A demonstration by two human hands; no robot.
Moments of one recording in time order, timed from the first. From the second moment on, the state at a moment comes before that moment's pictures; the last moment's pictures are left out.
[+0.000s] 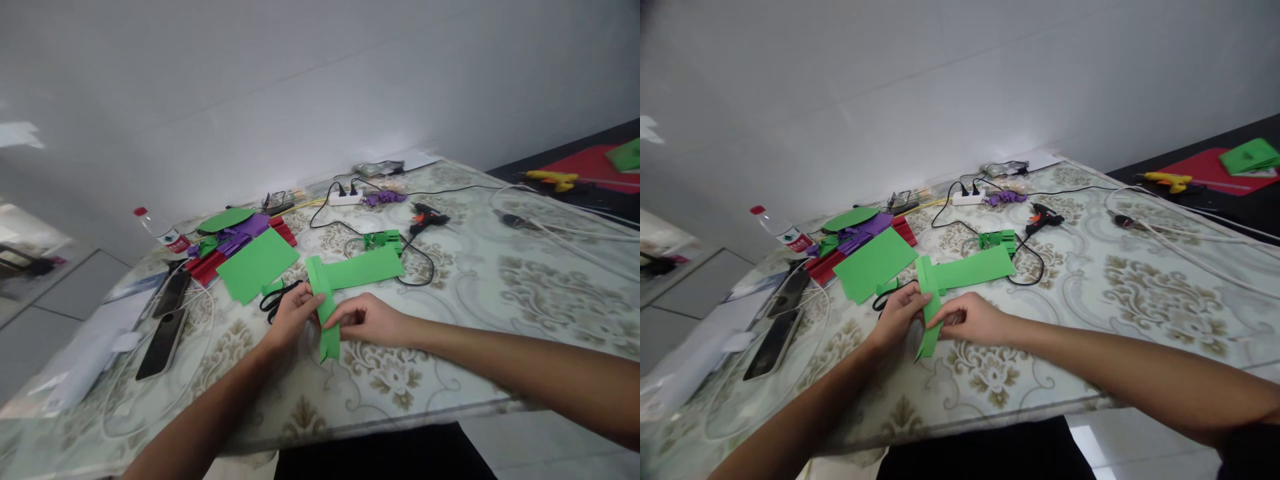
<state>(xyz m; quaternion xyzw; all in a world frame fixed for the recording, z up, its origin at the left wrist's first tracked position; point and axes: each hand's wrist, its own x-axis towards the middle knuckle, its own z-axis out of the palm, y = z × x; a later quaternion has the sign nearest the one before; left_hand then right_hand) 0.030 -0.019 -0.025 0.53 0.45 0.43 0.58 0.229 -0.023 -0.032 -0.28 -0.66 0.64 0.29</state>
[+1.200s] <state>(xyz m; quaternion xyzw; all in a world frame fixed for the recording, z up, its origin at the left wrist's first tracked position) 0.025 -0.023 -0.021 0.59 0.42 0.40 0.56 0.229 -0.021 -0.034 -0.32 -0.69 0.52 0.39</state>
